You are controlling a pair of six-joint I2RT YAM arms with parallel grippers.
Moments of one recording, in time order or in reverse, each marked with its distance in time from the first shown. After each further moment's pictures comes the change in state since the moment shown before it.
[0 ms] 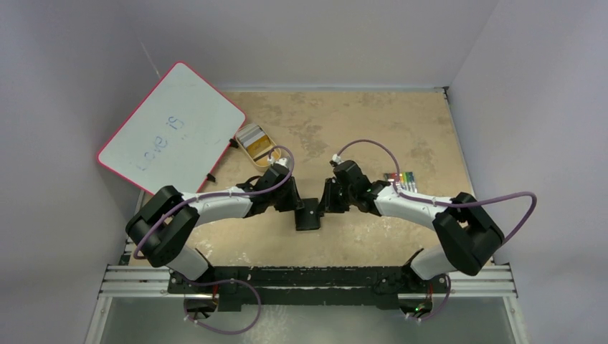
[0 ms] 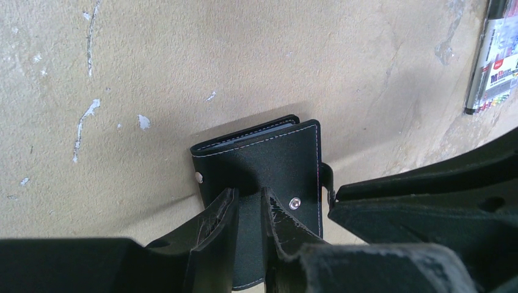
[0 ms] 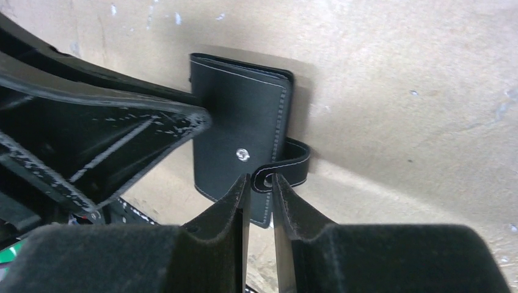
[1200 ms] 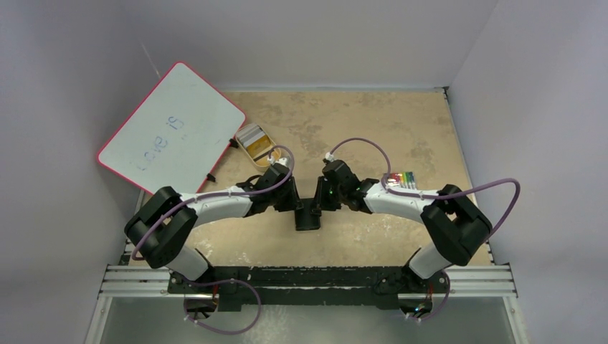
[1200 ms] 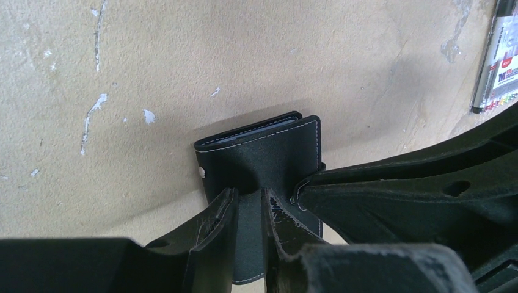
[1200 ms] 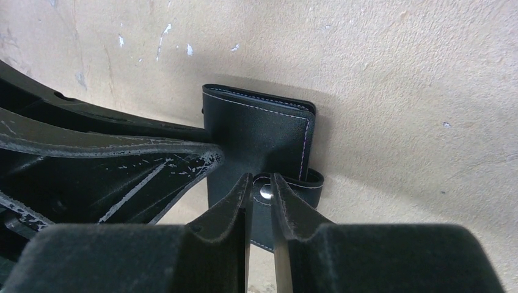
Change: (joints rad) left arm -0.002 -0.012 0.016 -0.050 -0.014 0.004; right arm 0.050 0.089 0.051 0.037 0.071 0.069
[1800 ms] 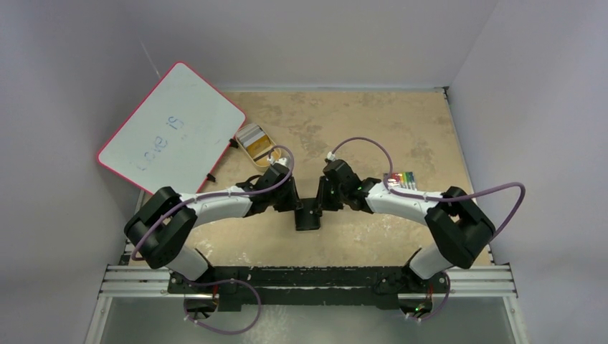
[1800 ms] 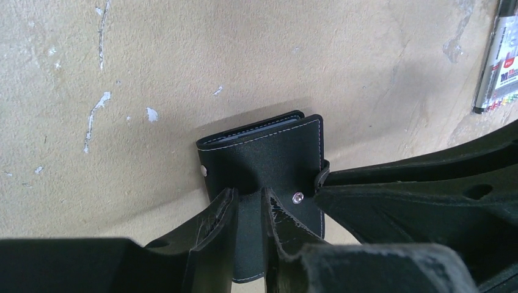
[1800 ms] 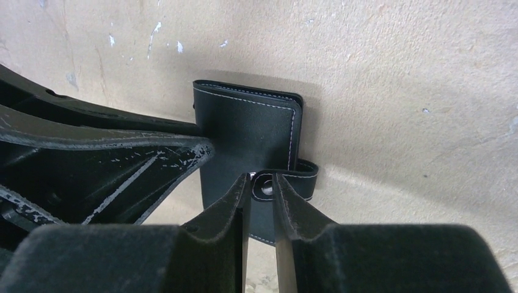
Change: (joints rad) left arm 0.000 -0.001 0.000 -0.002 -0.002 0.000; right arm -0.001 -0.028 0.005 -0.060 0.029 -0.005
